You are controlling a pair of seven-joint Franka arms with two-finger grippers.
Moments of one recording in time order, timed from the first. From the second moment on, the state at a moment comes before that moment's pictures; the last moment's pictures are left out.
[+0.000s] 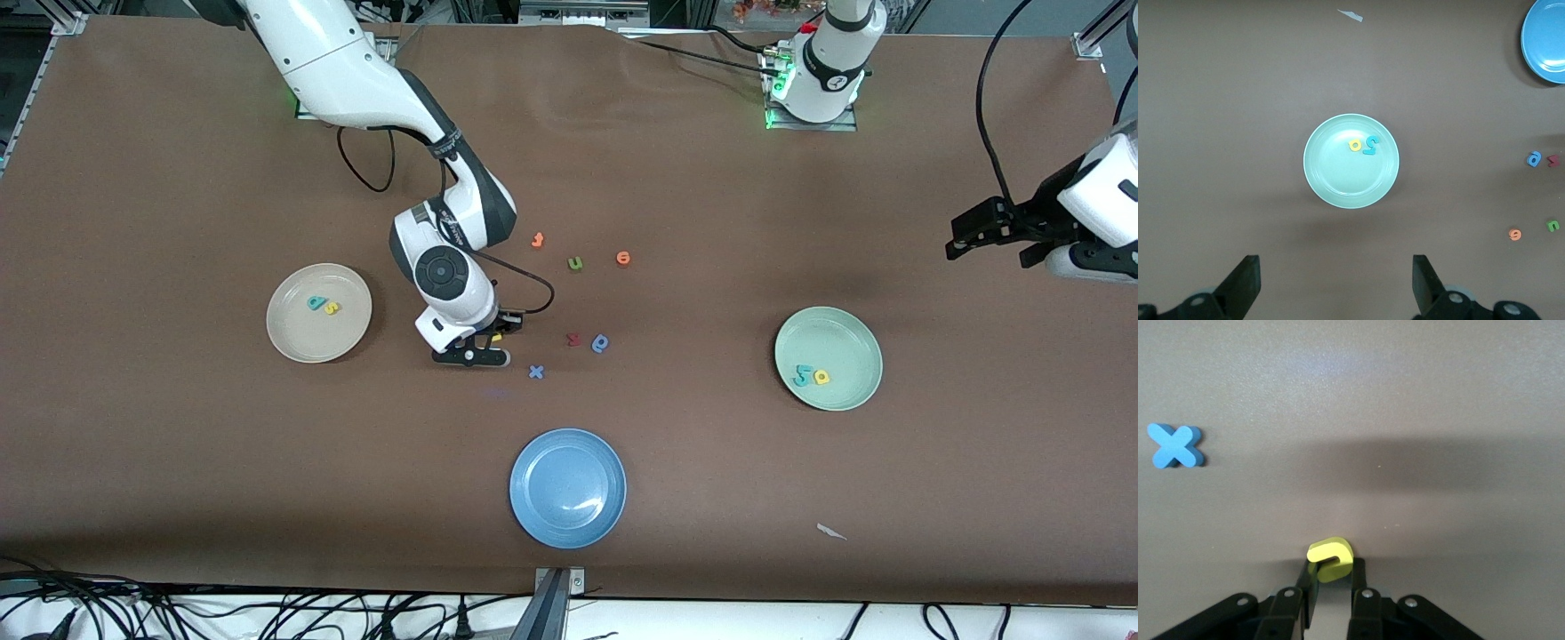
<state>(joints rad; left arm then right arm) 0.05 0.04 -0.05 -1.63 -0.07 1.67 0.07 0.59 0.75 -0.01 -1.63 0.11 2.33 0.55</state>
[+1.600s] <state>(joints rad) 0.04 0.05 -0.05 -1.59 -0.04 1.57 0.04 0.54 0.27 -0.45 -2.26 0.11 2.37 -0.09</state>
